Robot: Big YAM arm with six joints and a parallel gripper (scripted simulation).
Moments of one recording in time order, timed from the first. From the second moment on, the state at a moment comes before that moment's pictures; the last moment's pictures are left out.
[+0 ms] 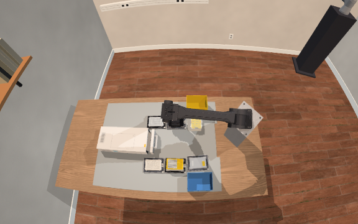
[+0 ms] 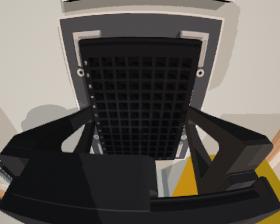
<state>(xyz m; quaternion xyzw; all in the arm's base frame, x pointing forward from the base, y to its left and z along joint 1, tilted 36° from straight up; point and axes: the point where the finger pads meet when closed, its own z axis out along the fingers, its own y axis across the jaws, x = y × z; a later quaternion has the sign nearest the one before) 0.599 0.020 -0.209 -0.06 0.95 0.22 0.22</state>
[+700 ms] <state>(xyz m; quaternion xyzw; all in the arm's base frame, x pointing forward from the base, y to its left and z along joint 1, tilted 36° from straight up) 0.598 0.019 -0.205 -0.06 0.95 0.22 0.22</state>
